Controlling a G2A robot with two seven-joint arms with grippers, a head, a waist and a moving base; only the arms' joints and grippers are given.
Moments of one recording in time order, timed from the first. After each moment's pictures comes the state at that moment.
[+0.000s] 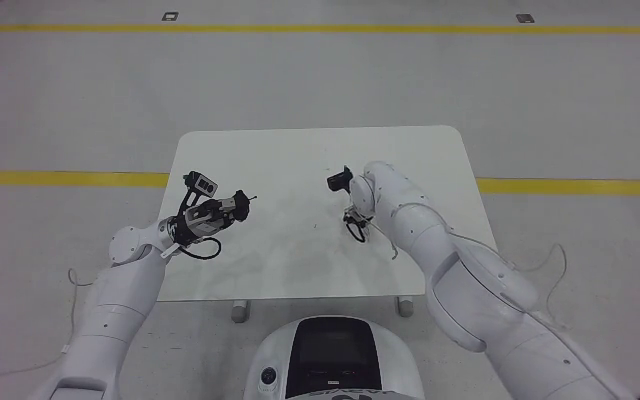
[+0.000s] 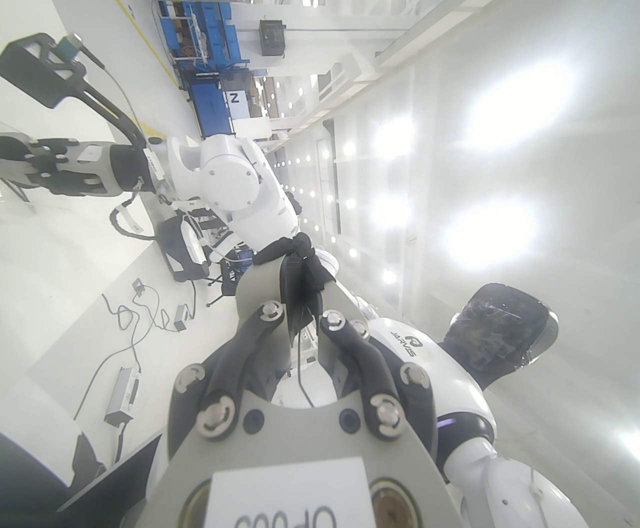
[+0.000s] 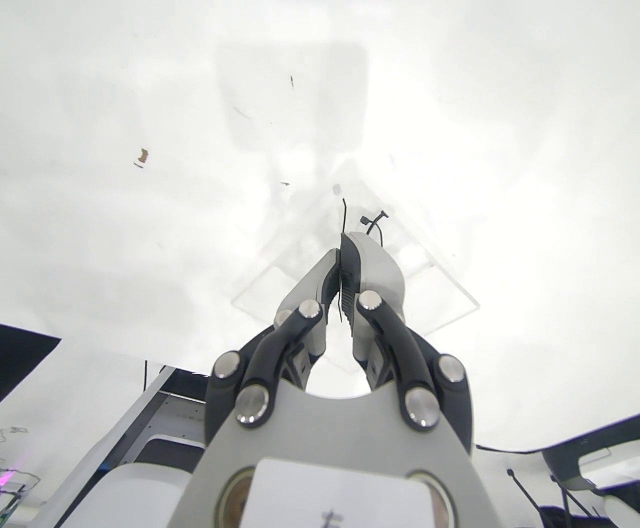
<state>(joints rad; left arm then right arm) 1.21 -1.05 -1.33 -1.11 -0.91 -0.34 -1.39 -0.49 -1.72 0.56 -0.23 -0.77 -0.08 0.99</state>
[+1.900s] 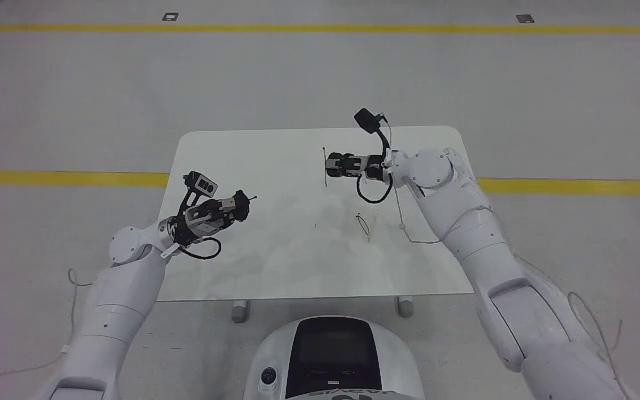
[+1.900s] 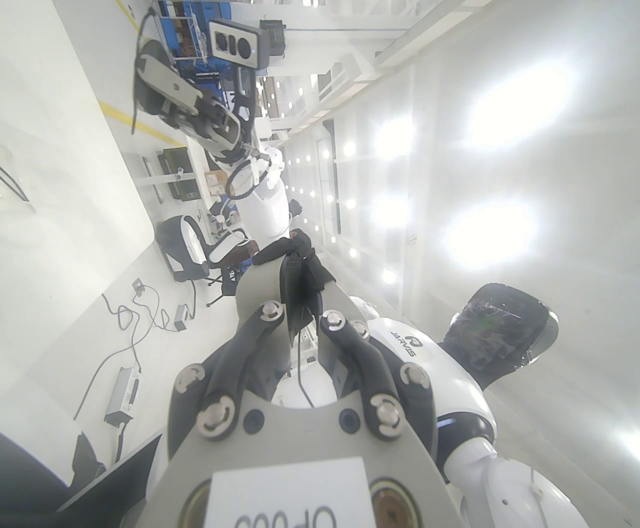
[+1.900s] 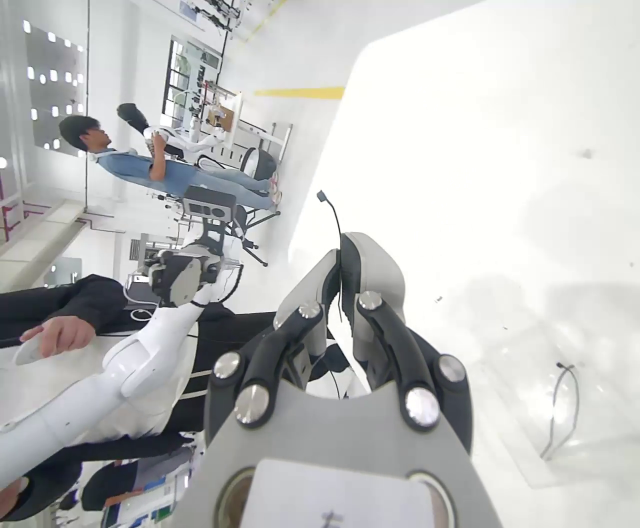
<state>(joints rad) 1.21 -1.05 -1.33 -1.11 -0.91 -0.34 -1.39 -0.71 -1.44 1.06 -0.78 -0.21 -0.32 0.91</state>
